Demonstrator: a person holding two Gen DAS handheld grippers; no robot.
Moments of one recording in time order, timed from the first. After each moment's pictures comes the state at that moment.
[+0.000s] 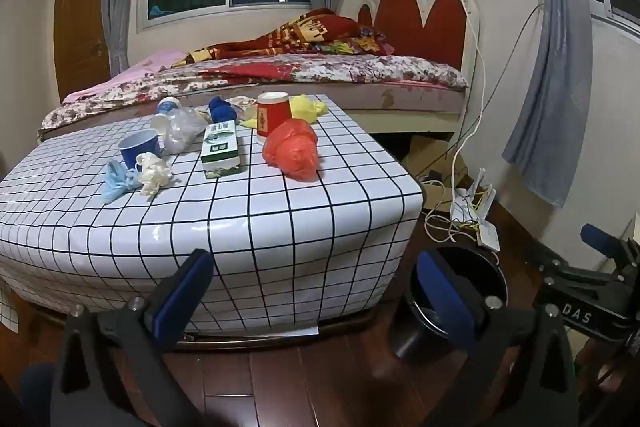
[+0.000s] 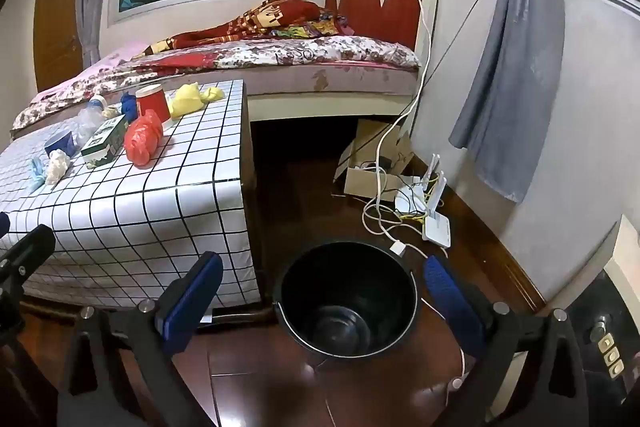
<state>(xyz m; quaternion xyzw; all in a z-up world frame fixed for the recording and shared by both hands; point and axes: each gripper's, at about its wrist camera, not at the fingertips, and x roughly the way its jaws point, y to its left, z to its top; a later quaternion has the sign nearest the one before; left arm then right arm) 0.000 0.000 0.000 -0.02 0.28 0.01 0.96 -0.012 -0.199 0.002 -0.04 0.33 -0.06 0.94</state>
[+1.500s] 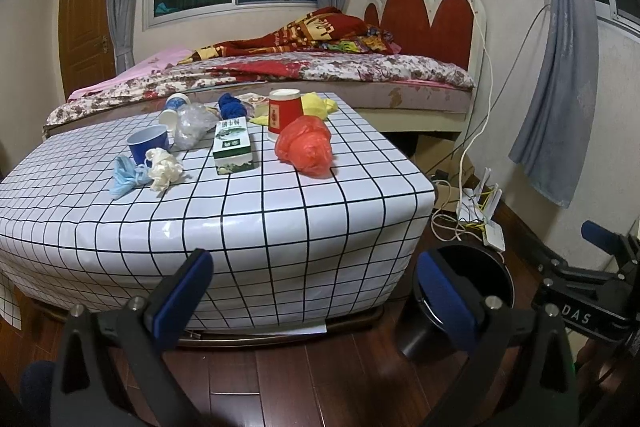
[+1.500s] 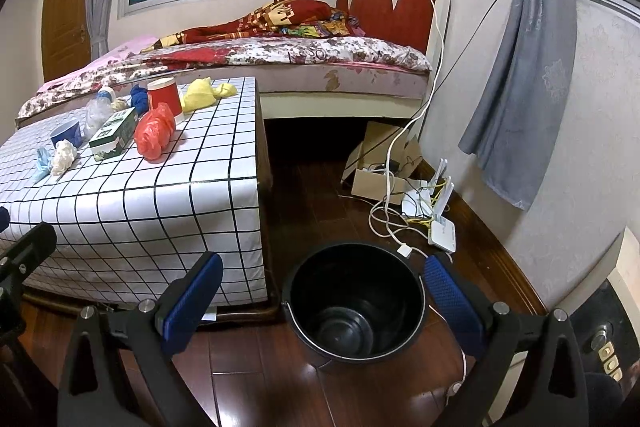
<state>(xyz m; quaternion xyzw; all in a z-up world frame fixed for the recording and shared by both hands) -0.003 0.013 -0.004 -0.03 0.28 0.02 0.96 -0.009 -0.185 0.000 -0.06 0.32 -0.05 0.94</state>
